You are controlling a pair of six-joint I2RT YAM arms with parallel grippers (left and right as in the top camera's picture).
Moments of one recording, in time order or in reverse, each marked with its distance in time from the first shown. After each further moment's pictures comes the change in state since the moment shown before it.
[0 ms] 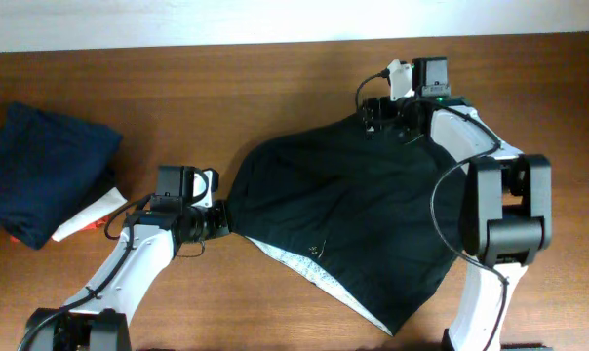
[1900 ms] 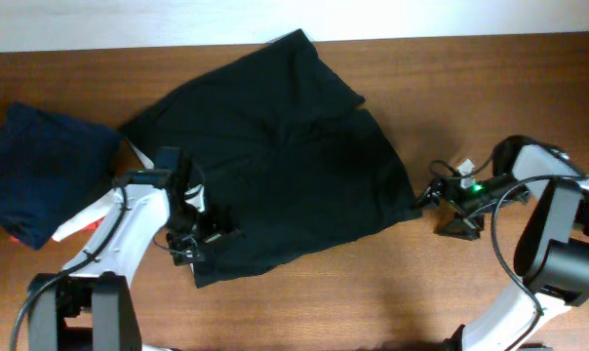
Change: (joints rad) left arm 0.025 0.152 0.275 -0.611 0.034 -0.118; right arm -0.385 -0.185 -0.338 -0.800 -0.273 0.026
